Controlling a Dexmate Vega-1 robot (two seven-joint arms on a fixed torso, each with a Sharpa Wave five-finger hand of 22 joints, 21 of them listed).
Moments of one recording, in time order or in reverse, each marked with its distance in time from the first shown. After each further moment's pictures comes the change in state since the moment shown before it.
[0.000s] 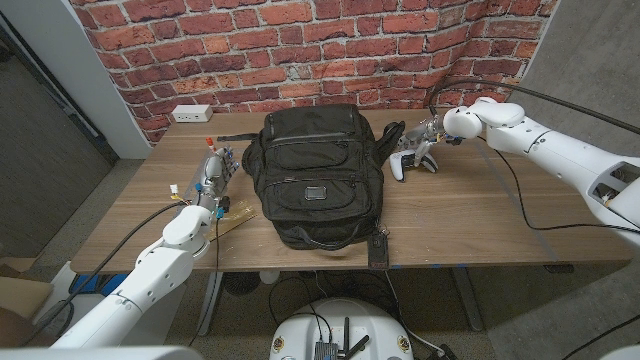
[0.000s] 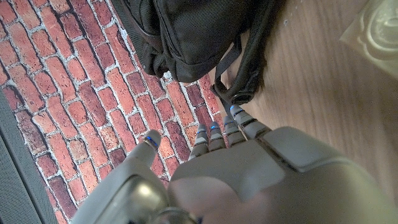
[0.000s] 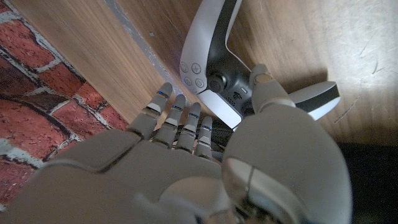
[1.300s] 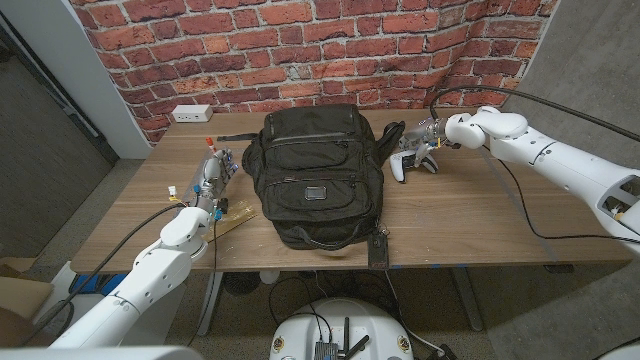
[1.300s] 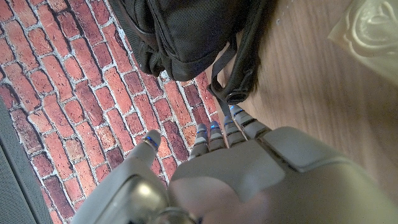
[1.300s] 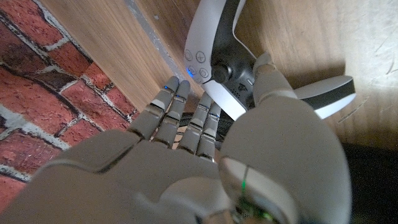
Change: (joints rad) left arm 0.005 0.006 -0.004 0.009 -0.015 -0.002 -0.014; left_hand 0.000 0.000 0.000 0.000 0.000 0.008 0.003 0.000 0.000 0.007 -0.003 0.000 0.000 0.000 0.000 0.000 0.000 0.000 0.000 0.000 0.000; right arm -0.071 -0.039 0.038 -0.073 -0.059 -0.017 -0.120; right_hand 0.104 0.012 -0.060 0.005 -0.003 0.255 -0.036 0.129 0.000 0.243 -0.073 0.095 0.058 0.178 -0.004 0.130 0.072 0.123 -0.056 0.004 0.000
